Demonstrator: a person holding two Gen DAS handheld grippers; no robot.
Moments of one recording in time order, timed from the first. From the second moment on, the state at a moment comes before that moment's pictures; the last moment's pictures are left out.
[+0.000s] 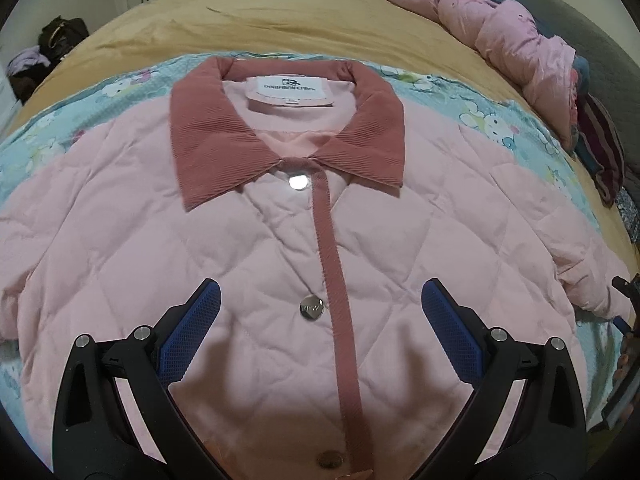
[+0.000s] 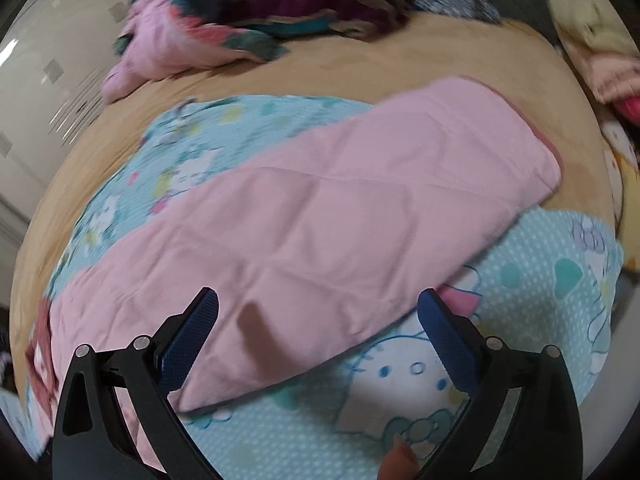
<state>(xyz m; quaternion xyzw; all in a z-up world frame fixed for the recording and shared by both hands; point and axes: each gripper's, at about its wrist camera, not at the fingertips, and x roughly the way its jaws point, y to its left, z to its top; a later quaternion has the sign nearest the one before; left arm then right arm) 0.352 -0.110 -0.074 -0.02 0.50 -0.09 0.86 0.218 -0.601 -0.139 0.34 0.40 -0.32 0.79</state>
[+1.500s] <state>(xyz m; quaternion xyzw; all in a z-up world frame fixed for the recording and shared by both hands) 0.336 -0.065 0.049 -0.05 0.43 -0.09 0.89 0.267 -0.537 0.079 0.25 0.19 -0.07 0.95</state>
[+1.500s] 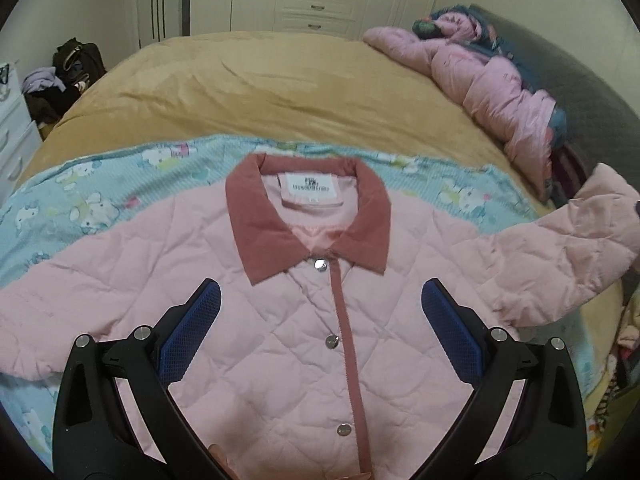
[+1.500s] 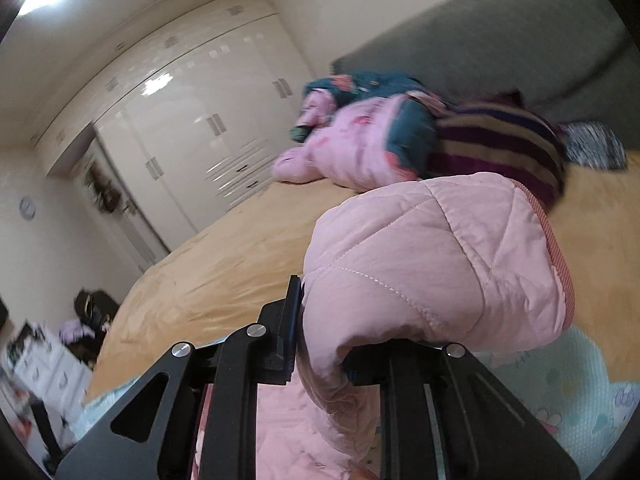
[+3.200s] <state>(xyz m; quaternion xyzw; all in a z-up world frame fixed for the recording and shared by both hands) 0.360 0.027 -0.017 -0.14 0.48 -0.11 0.86 0.273 -0.287 -0.064 0.29 0.34 0.15 0.88</state>
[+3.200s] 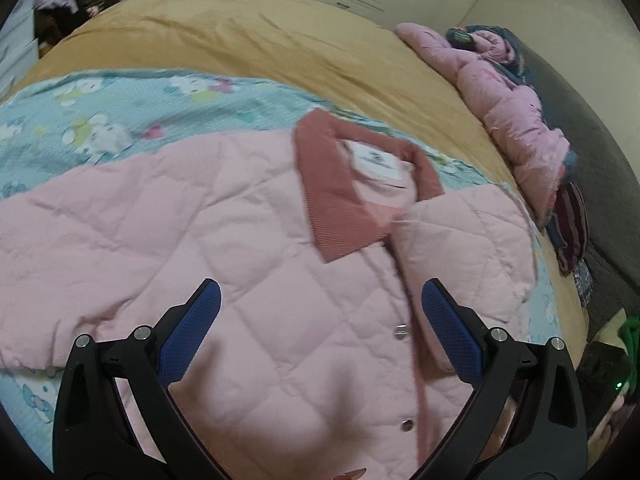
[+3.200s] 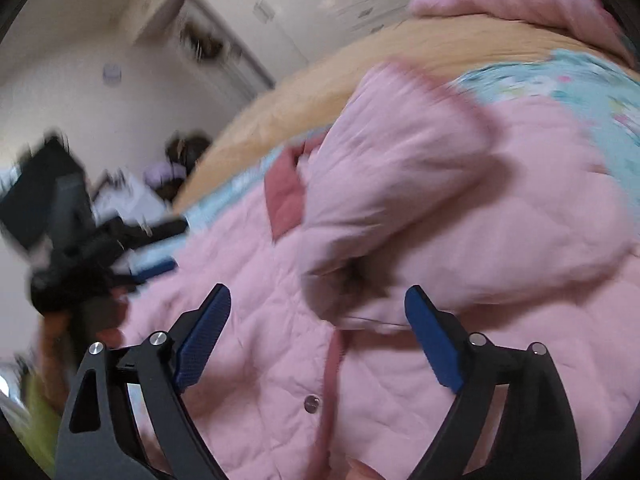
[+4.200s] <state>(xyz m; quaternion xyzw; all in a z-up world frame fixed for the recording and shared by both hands) 0.358 0.087 -0.002 -0.22 0.48 -0.08 0.85 0.285 -0.200 -0.003 0.27 0.34 0.31 0.84</state>
